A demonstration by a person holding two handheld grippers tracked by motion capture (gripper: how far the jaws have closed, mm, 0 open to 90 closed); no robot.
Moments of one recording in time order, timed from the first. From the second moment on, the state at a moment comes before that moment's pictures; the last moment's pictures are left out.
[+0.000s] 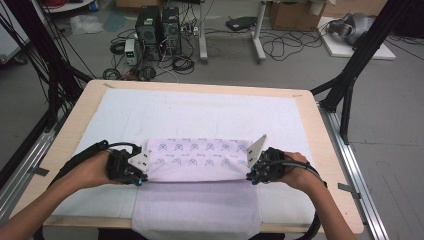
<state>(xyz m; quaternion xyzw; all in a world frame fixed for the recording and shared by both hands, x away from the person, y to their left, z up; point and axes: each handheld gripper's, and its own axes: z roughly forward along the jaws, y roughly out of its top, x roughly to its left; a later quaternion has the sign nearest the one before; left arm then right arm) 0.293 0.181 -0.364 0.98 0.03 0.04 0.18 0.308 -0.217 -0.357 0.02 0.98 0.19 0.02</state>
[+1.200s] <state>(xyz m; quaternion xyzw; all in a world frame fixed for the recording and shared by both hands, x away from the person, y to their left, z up) 0.371 0.197 -0.378 0.93 0.19 0.13 0.28 0.379 -0.227 -0.379 0.26 0.94 0.19 0.08</state>
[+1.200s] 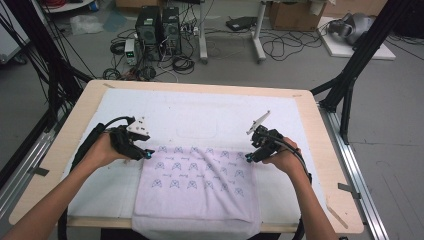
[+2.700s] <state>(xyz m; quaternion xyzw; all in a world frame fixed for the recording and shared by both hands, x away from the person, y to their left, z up) 0.494 0.184 -0.315 0.92 0.22 0.19 0.27 0.454 -0.236 -0.329 0.32 0.88 0.24 0.25</state>
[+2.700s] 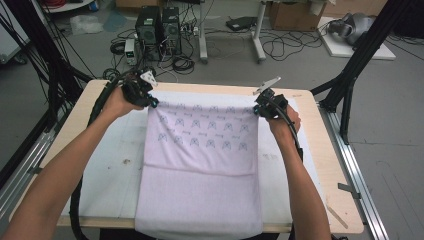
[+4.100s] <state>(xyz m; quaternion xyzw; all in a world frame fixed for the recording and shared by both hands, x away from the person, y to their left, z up) 0.389 0.174 -0.398 0.98 0.04 0.04 0.19 0.367 -0.201 -0.396 0.01 0.99 0.12 0.04</state>
